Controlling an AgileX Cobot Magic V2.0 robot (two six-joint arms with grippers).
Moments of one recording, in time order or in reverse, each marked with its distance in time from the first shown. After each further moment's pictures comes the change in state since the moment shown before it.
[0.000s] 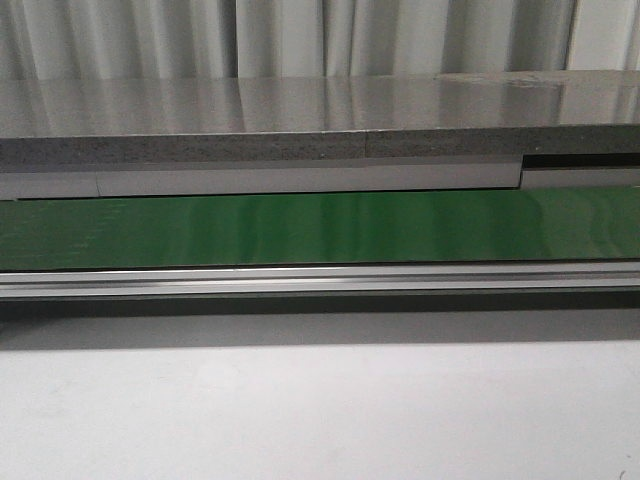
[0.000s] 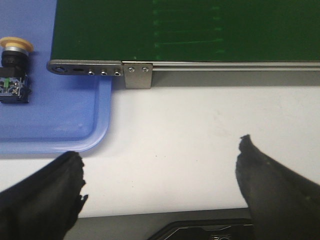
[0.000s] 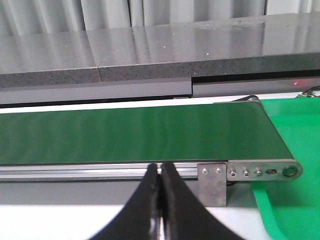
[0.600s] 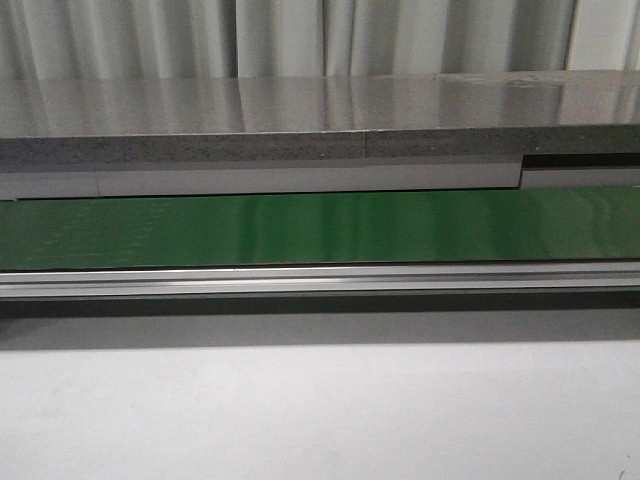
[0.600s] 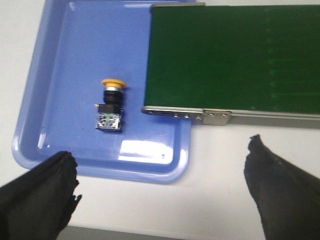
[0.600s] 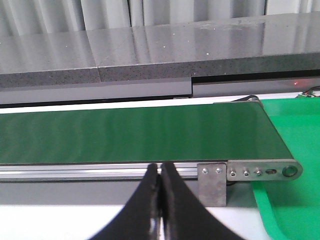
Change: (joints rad) left arm 0.062 0.248 -0.345 0.282 0.131 -0.113; right arm 0.000 0.000 0.000 0.000 0.000 0.000
